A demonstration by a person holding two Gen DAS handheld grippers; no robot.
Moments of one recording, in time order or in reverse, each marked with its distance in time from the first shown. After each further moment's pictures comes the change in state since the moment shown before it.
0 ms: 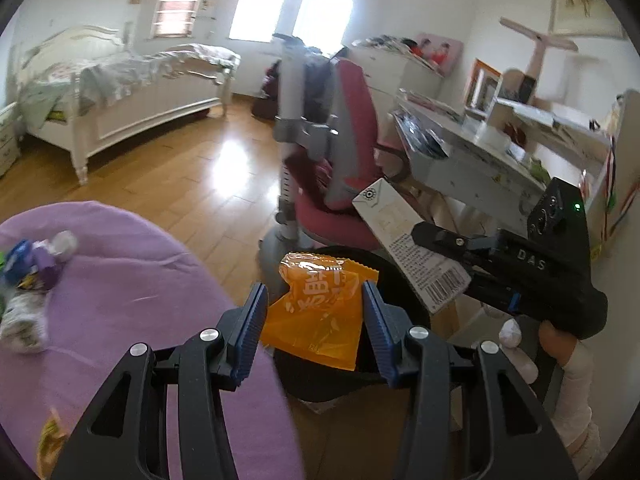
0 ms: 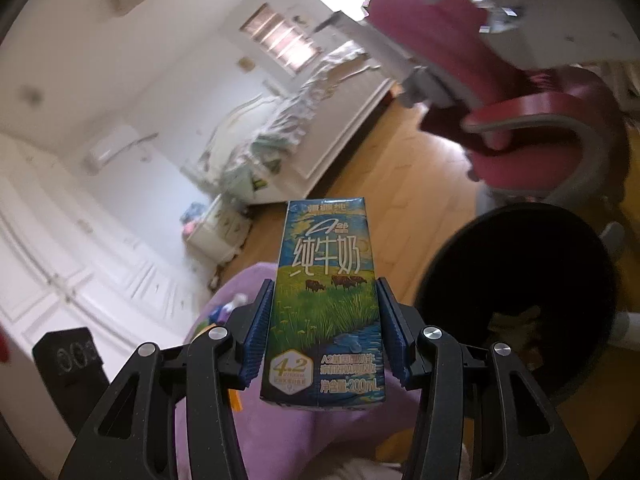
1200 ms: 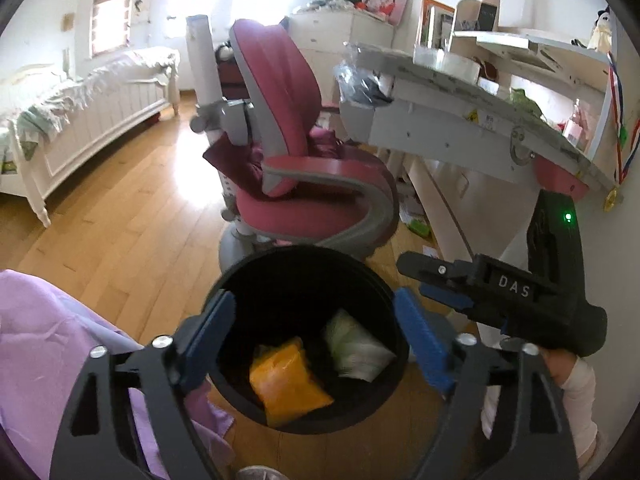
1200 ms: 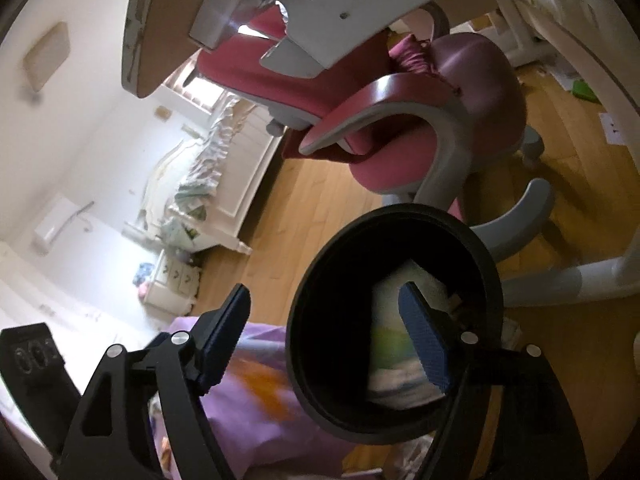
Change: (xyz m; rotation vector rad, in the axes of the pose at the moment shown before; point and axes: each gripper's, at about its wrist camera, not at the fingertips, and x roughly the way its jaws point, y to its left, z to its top) left arm 0.096 -0.092 0.018 0.193 0.084 -0.034; right arm -0.026 -0.139 0.008 0.245 -0.076 -0.184
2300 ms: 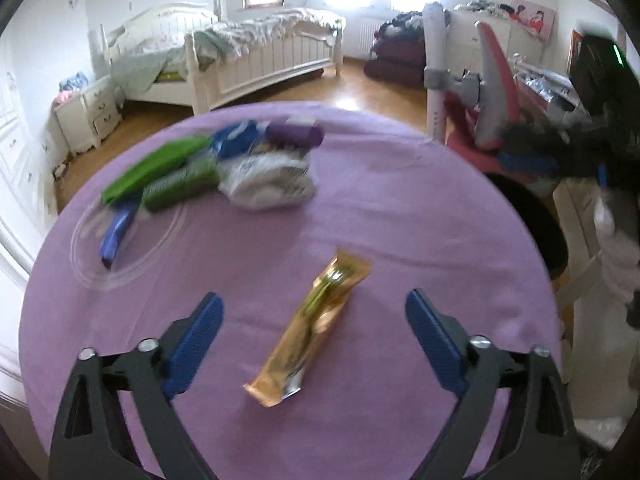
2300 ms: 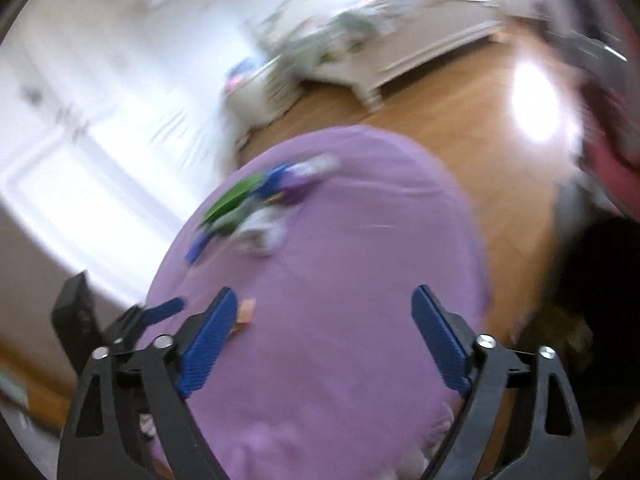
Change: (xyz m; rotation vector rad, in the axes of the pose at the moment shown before) left arm -0.195 0.218 -0.187 -0.284 0.110 0.433; right arm 0.102 0.300 -0.176 -0.709 0.526 0.236
